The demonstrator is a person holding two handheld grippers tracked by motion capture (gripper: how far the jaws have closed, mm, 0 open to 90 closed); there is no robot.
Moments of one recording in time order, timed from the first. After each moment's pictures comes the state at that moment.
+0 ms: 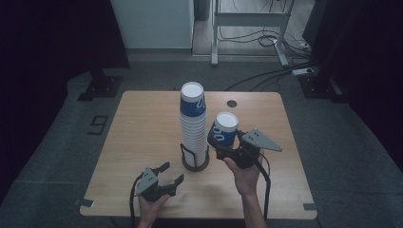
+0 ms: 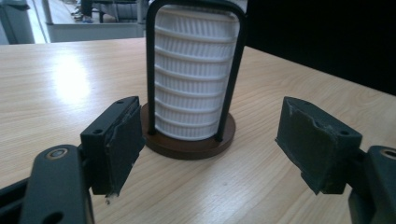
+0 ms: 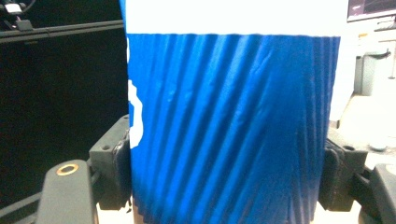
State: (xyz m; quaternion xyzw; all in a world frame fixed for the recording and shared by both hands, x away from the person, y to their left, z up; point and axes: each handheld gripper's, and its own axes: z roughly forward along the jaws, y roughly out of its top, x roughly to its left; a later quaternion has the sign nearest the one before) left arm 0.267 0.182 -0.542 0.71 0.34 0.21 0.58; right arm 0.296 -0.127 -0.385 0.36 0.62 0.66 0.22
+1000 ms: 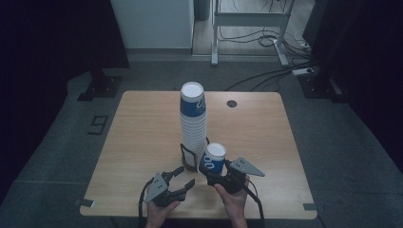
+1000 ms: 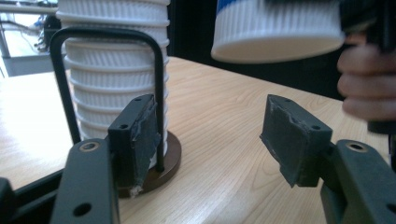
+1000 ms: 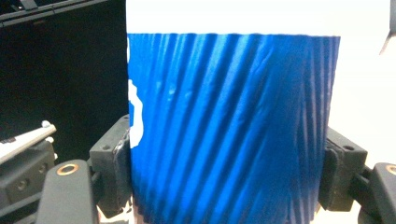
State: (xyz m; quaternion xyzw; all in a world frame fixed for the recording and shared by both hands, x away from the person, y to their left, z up) left arm 0.253 0.150 -0.543 0.70 0.26 0.20 0.63; right arm 0.272 -0.106 -0.487 0.41 0.63 0.65 0.13
